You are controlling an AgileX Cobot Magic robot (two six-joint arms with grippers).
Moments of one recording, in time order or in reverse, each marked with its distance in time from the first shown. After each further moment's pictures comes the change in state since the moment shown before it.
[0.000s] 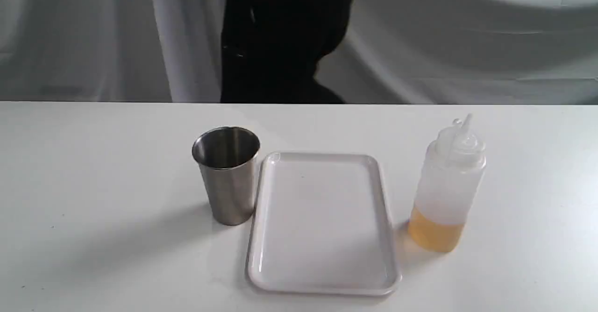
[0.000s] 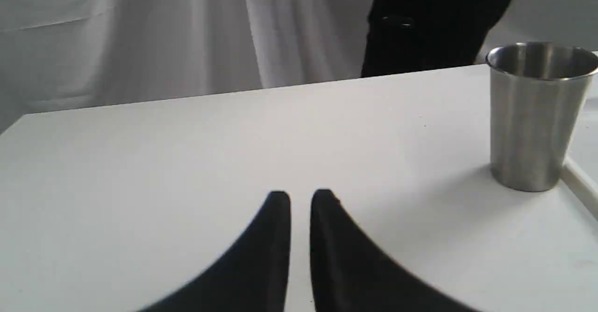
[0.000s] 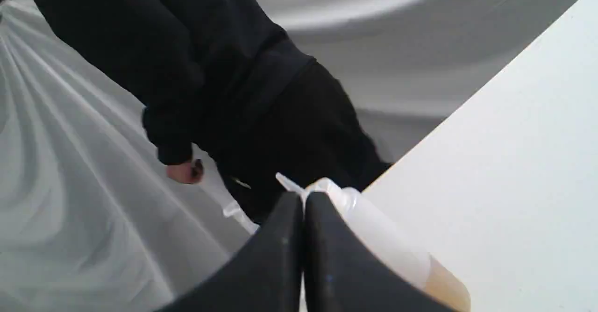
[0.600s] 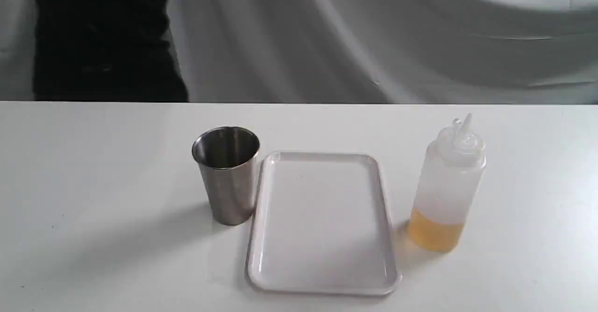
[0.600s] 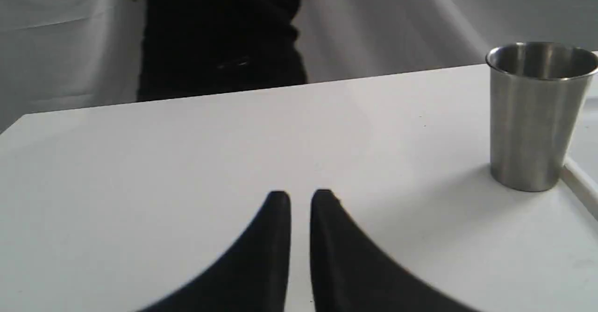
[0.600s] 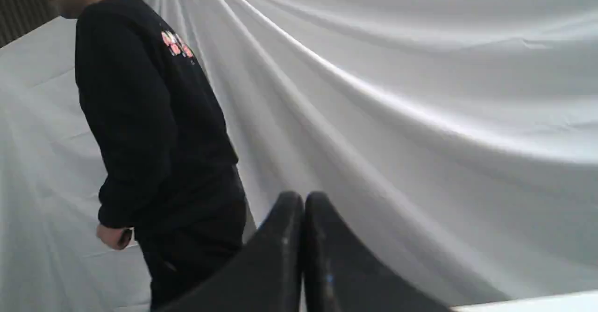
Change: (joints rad) left arm 0.000 0.000 0.000 0.000 0.000 0.000; right arm 0.000 -0.004 -0.385 0.042 0.221 -0.466
